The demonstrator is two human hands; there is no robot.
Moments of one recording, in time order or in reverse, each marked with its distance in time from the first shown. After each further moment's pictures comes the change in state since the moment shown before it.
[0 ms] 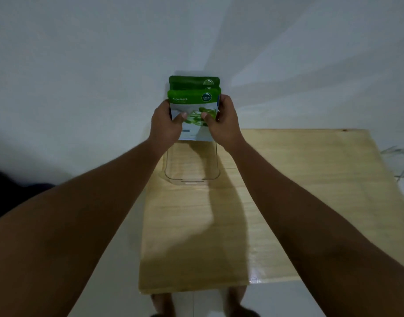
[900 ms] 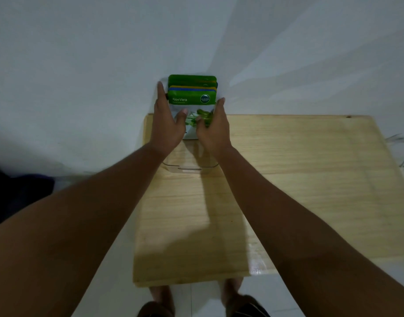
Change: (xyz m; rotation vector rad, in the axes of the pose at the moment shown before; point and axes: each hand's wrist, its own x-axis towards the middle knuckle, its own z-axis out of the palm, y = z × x) left_hand -0.026 -0.025 0.027 0.149 0.084 0.140; right_hand -0.033 0.040 0.033 -0.266 0.071 0.098
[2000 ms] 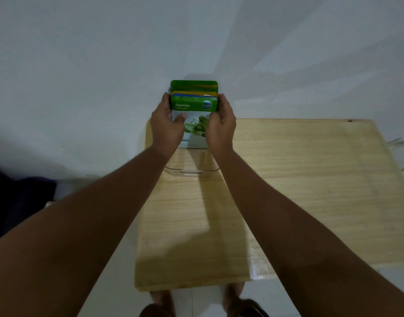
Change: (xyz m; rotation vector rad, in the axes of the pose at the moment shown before) left_hand 0.002 0.009 -0.004 -0.406 0.033 -0.137; right_hand -0.004 -0.025 -0.008 0.523 0.188 0.021
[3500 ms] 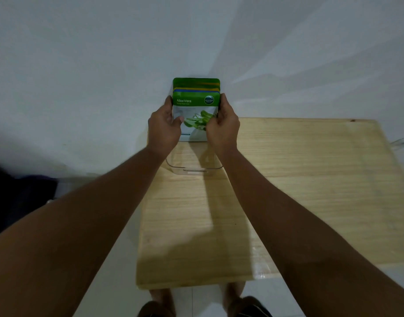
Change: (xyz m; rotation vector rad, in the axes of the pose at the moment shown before) left_hand 0.000 -0.016 -0.019 0.261 -0.090 0.115; right_hand 0.006 0.018 -0.005 -0.191 -0.049 -0.076
